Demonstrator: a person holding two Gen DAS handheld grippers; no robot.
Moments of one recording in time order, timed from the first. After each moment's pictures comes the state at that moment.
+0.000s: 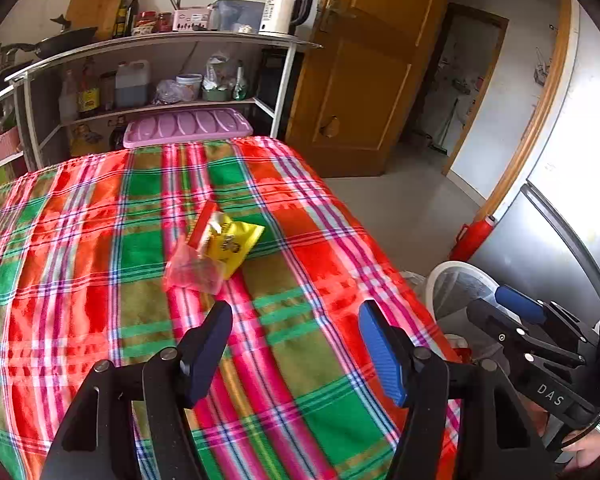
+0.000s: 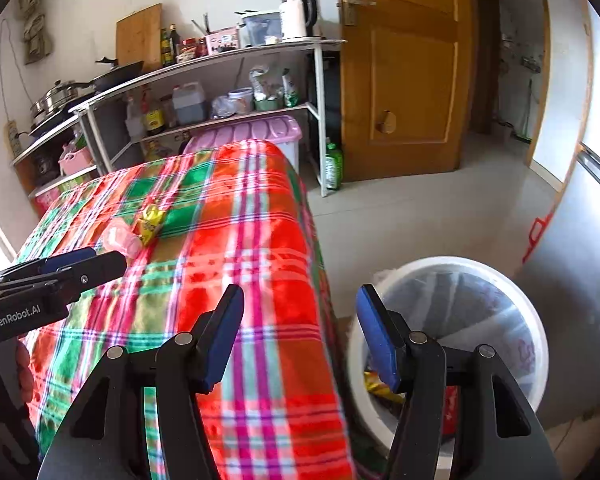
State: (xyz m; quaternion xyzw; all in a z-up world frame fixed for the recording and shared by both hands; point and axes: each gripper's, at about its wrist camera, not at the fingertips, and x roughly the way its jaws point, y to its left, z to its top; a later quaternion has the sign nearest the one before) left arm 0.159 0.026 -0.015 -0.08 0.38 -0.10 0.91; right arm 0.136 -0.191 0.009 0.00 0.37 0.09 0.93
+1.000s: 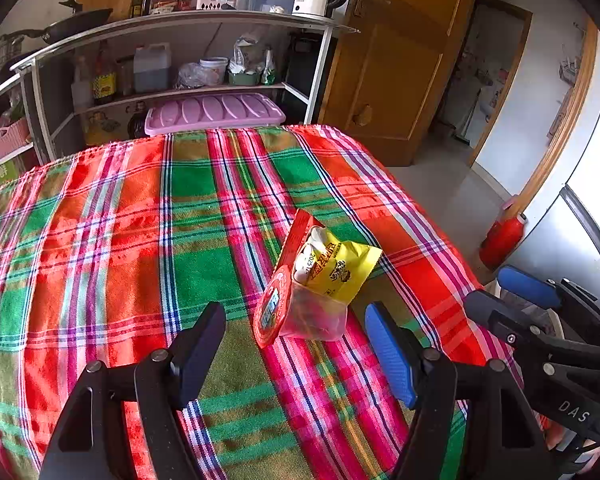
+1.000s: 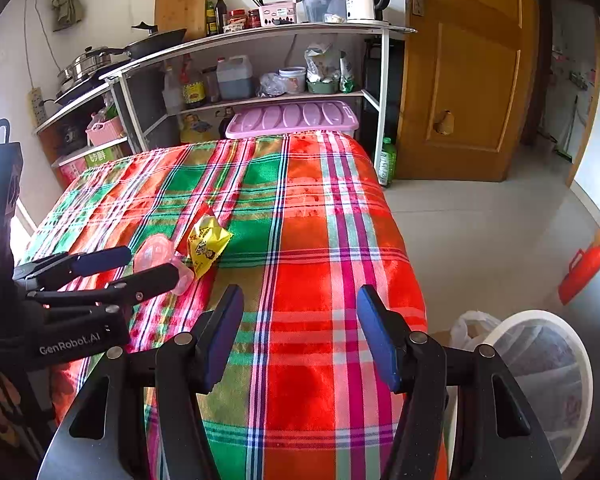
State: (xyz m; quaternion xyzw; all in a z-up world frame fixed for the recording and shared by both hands) left arm 0.219 0.081 -0.047 -0.07 0.42 -0.08 0.90; right arm 0.206 -0.103 -0.005 -0.03 0.39 0.15 0.91
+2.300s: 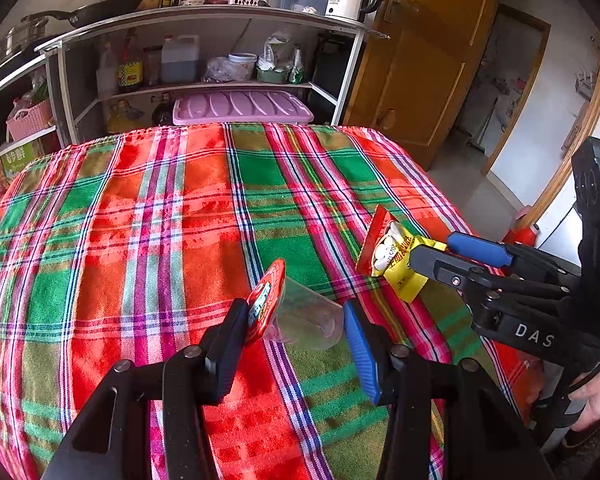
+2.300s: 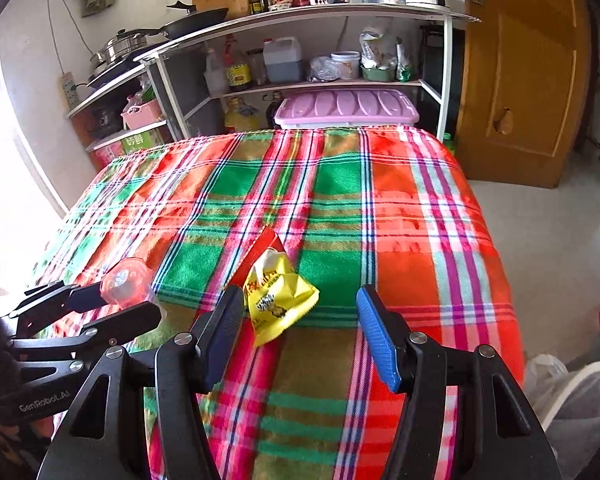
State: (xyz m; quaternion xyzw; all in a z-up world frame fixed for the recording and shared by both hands) left arm 0.207 0.137 -0.051 -0.08 0.42 -0.05 0.90; right arm 0.264 -0.036 -0.028 -0.03 0.42 0.23 0.88
